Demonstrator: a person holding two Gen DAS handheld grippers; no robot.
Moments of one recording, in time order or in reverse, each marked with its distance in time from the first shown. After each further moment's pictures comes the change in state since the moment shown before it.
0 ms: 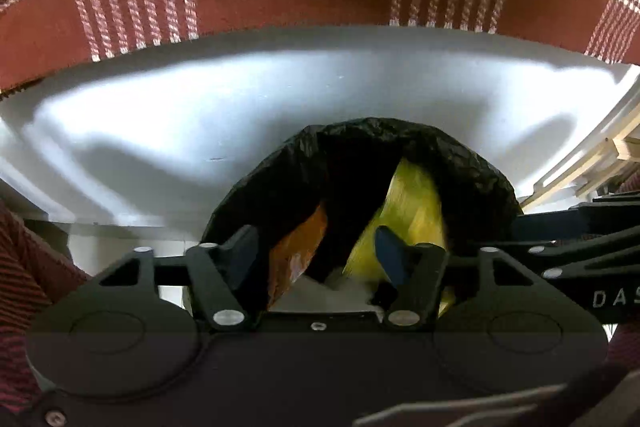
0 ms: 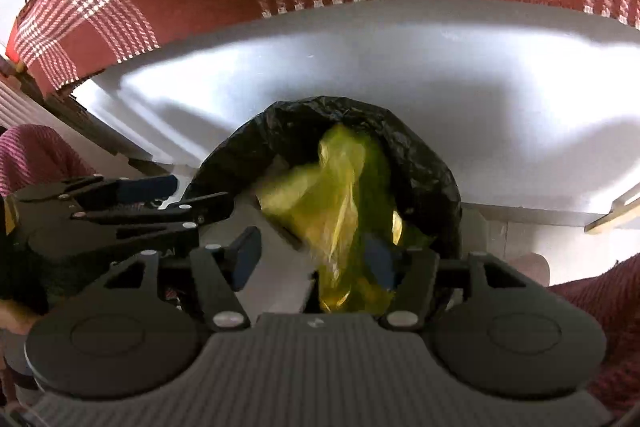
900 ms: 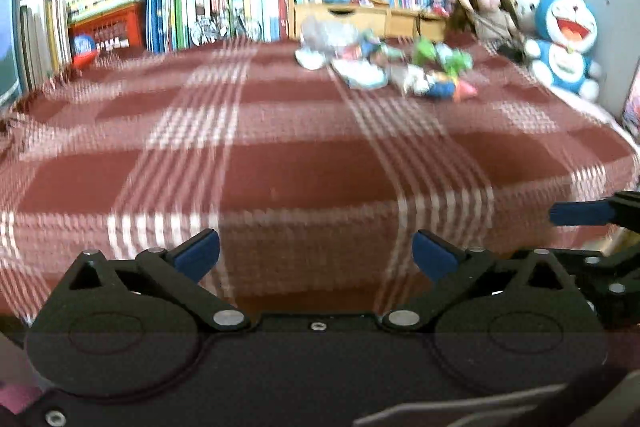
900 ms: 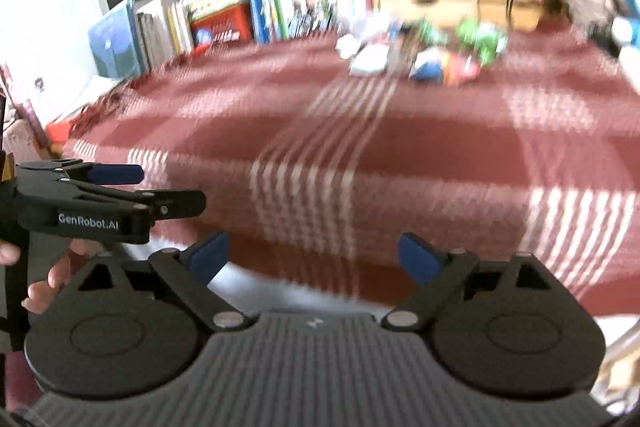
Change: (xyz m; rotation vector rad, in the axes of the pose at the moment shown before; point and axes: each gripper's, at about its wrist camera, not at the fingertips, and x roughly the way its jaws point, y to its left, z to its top) left arm -0.132 0.014 0.137 0.028 -0.440 -0.048; right arm -0.146 0.019 0.091 -0.231 -0.492 -0.054
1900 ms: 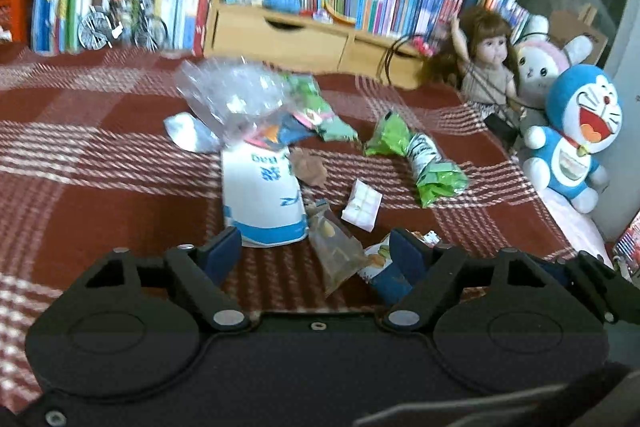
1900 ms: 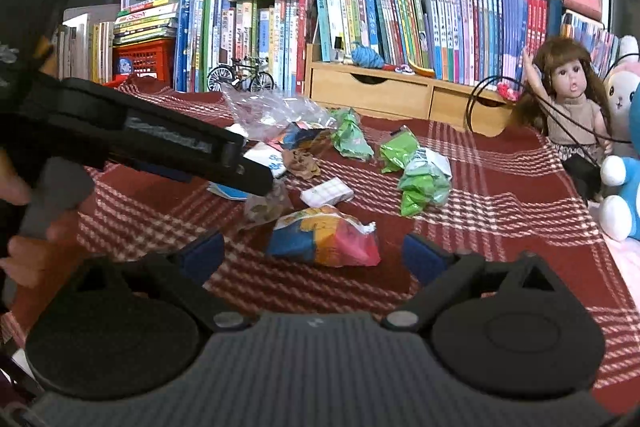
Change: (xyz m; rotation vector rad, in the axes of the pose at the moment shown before) left arm 0.210 -0.058 0.167 -0.168 0.079 -0.218; right arm 0.106 -0.087 0.107 -0.171 -0.112 -0.186
